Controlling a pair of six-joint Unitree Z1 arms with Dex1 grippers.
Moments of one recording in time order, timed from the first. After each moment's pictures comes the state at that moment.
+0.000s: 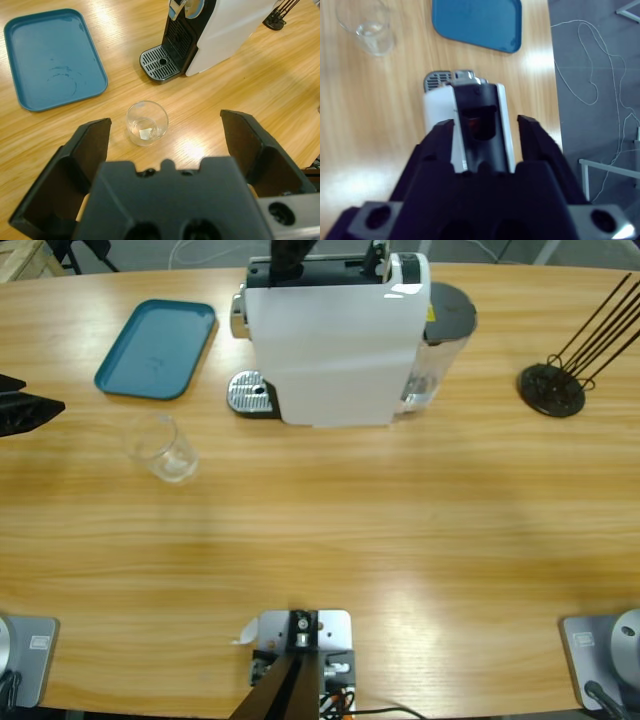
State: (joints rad) arm 0 -0.63 0.99 -0.75 0.40 -0.14 -0.16; arm 1 0.82 1.93 -2.02 0.87 0.06 -0.69
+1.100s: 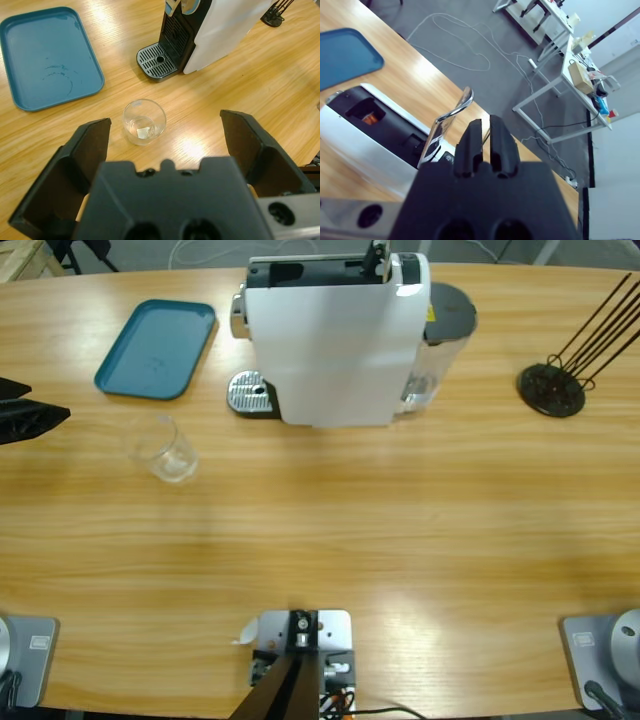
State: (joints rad) arm 0 -0.65 0.99 -0.74 0.38 -0.14 -0.16; arm 1 1.00 1.60 -1.48 0.36 -0.72 -0.26
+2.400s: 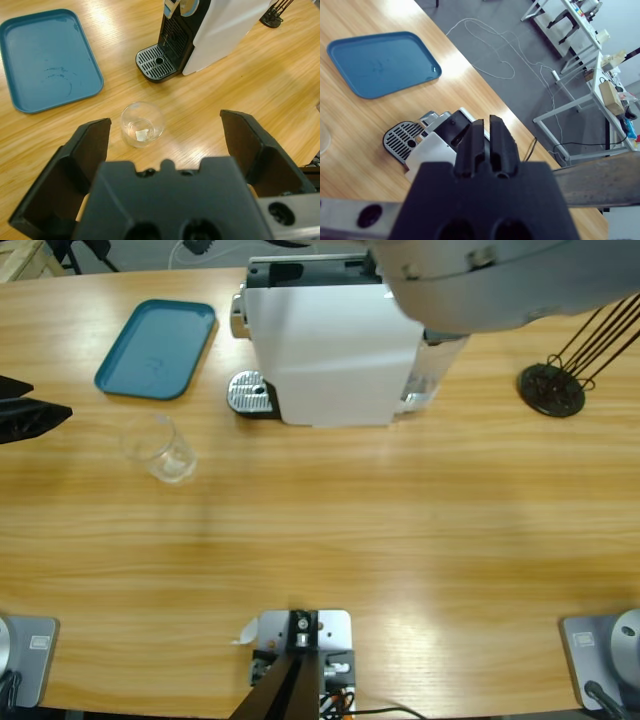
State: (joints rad) arm 0 -0.65 0.99 -0.74 0.37 -0.14 -0.16; arm 1 1.16 1.85 -1.58 0.29 -0.72 -0.20
